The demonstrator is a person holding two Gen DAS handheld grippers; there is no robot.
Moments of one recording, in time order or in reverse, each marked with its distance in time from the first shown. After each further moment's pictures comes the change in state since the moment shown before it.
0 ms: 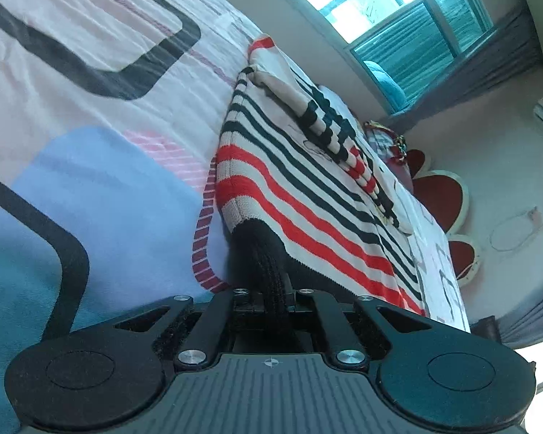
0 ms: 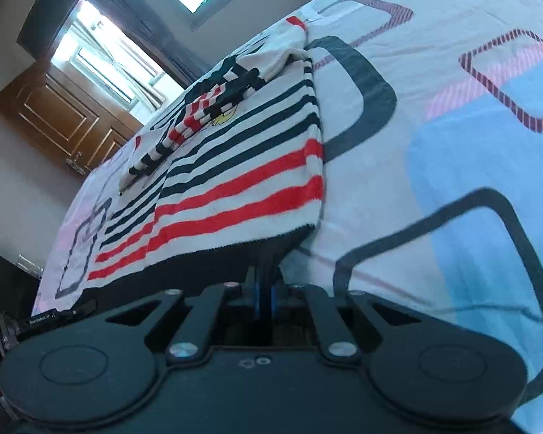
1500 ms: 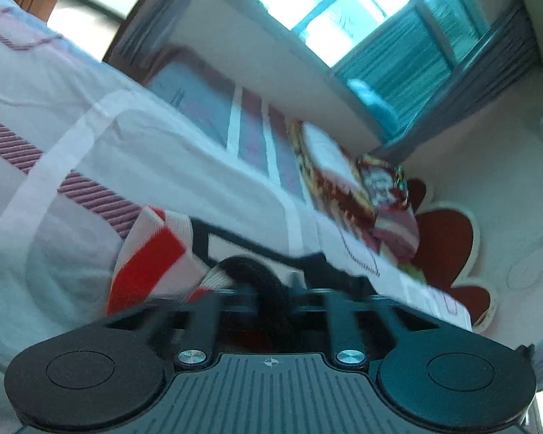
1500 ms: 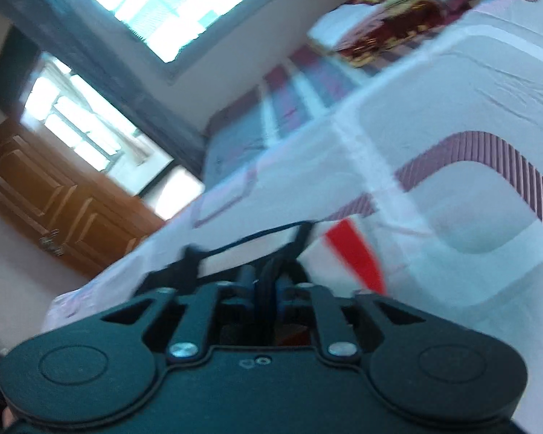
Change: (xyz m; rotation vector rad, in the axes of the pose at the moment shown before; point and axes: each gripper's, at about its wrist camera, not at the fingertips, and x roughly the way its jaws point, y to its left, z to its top) left arm 0.265 -0.062 0.297 0.118 -0.103 -0.039; right arm 0.218 -0.022 0.323 0.074 -0.182 -0.025
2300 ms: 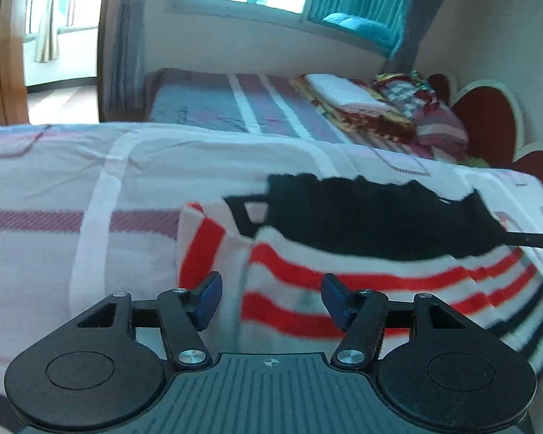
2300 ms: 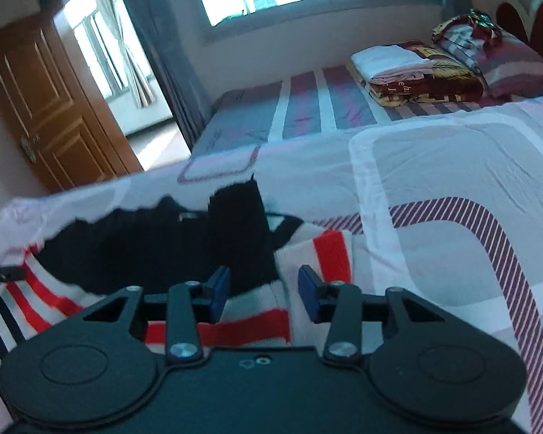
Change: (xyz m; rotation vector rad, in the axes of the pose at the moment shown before) left arm -0.029 -0.025 -0.013 0.436 0.141 0.204; right arm -0.014 0.041 -0.024 -0.445 0.071 -0.115
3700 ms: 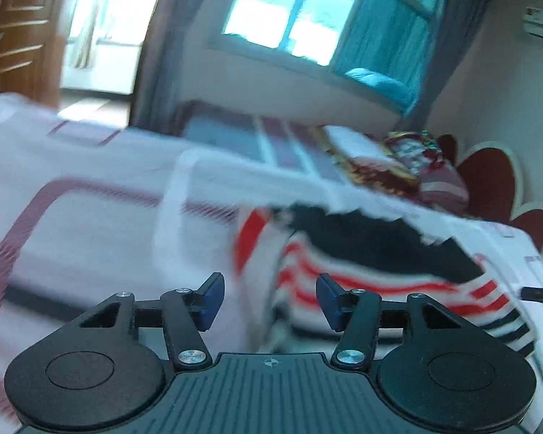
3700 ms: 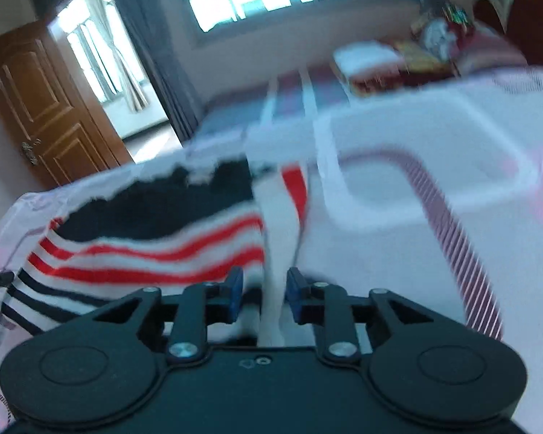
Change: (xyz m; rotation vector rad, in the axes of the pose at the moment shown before) left arm -0.083 0.017 -0.034 -0.105 -0.162 0.011; right arm -0.086 -0.020 -0.038 0.073 -0.039 0.011
